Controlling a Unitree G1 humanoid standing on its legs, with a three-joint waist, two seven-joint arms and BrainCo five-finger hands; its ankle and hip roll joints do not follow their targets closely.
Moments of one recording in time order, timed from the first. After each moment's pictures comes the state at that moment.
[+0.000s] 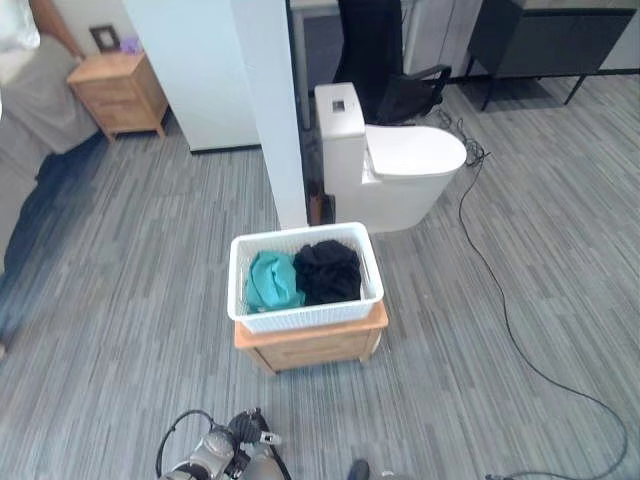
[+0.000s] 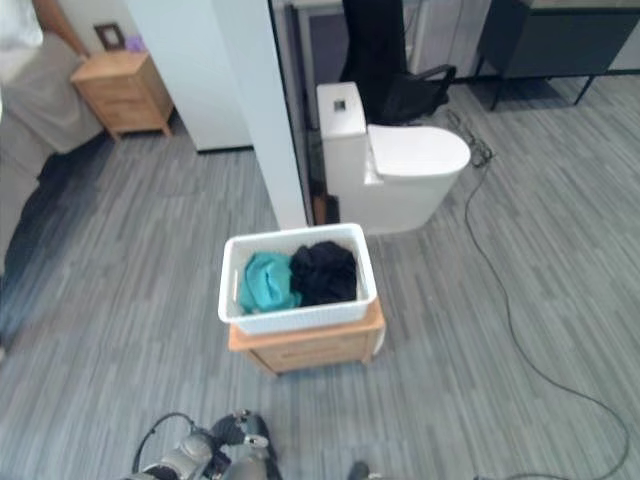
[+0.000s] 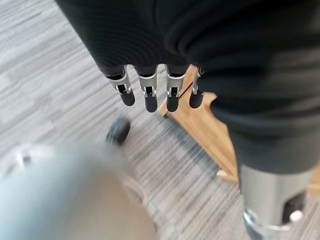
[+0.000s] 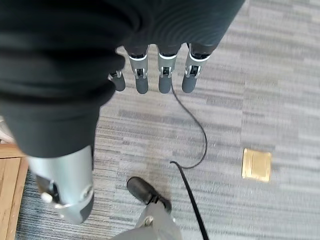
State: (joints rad) left arm -0.22 0.22 -0.42 1.27 0.00 -0.09 -0.06; right arm -0.06 -0.41 0.31 1.43 0.10 -0.04 0.12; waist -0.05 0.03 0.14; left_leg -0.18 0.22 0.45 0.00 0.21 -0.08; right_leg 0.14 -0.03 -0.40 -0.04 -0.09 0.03
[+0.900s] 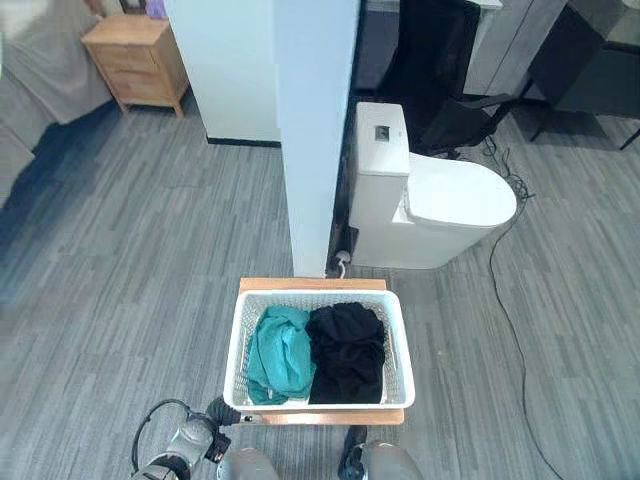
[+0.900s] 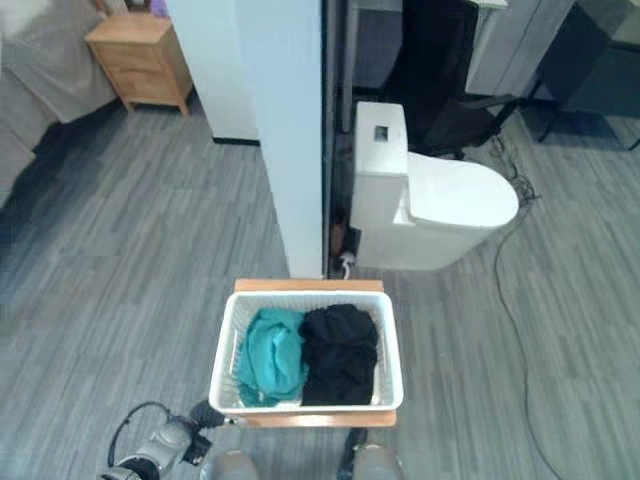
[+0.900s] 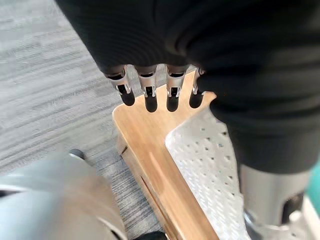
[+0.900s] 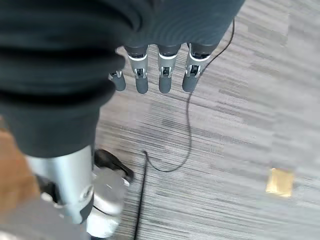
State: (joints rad) left arm -0.19 0.30 -0.39 1.20 -0.07 -0.10 -0.05; right arm 0.03 -0.43 0.25 1.41 0.12 -0.06 0.20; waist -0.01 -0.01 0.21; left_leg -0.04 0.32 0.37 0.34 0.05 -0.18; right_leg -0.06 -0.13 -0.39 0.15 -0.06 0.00
